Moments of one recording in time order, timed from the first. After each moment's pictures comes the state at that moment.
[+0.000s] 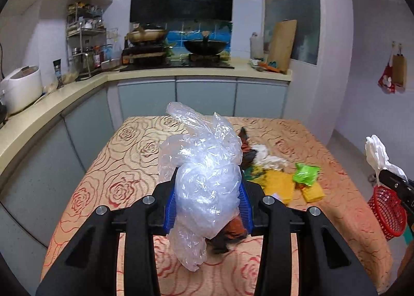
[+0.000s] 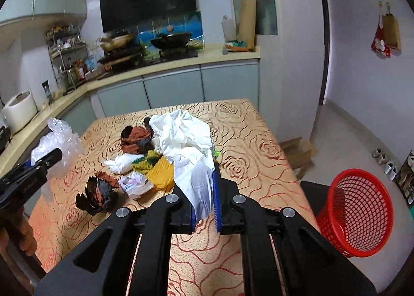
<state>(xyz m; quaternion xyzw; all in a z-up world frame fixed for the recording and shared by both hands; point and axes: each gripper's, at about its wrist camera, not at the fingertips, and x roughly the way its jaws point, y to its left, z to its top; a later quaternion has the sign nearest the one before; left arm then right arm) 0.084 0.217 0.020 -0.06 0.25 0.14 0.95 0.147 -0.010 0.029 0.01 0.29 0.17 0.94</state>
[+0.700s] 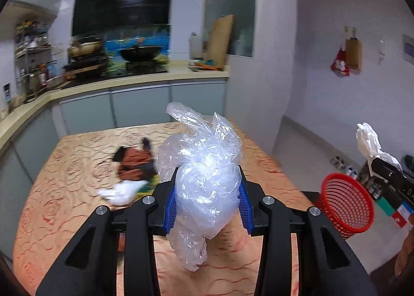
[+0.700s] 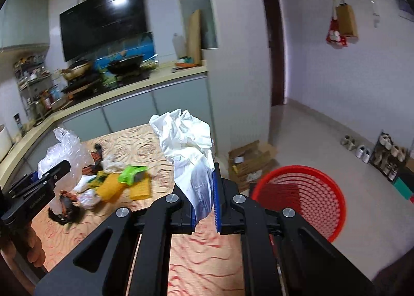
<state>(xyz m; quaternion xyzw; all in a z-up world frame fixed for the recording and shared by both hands) 0.124 0.090 0.027 -0.03 0.25 0.00 0.97 0.132 -0.128 0.040 0.05 0.26 0.06 0.96</state>
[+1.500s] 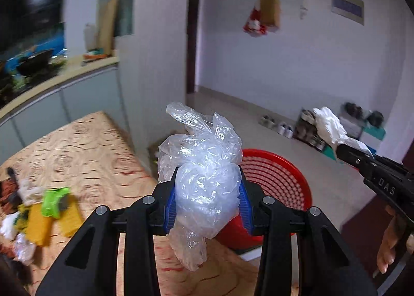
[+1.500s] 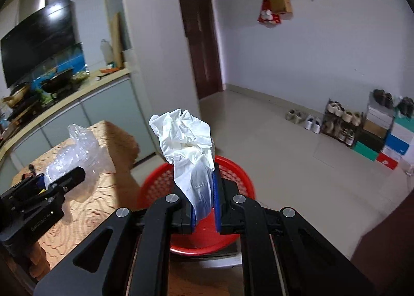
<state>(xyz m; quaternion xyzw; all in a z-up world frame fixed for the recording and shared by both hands) 0.185 -0.107 -0.011 0.04 0.31 -0.23 0.92 0.134 -0.264 -0.001 0.10 0.29 -0.10 0.95</state>
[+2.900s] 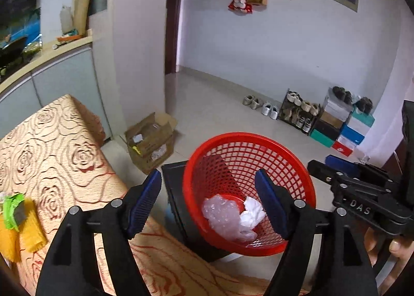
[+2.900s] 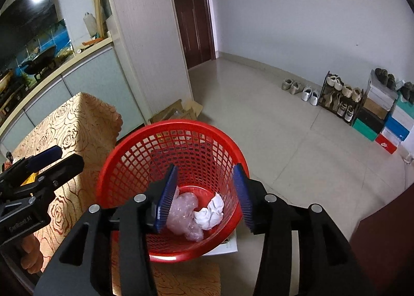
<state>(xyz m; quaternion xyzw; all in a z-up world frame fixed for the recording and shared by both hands) 0.229 -0.127 -0.049 0.04 0.35 -0.27 0.90 0.173 -0.284 -0.052 0.11 0.37 -0.10 0.92</state>
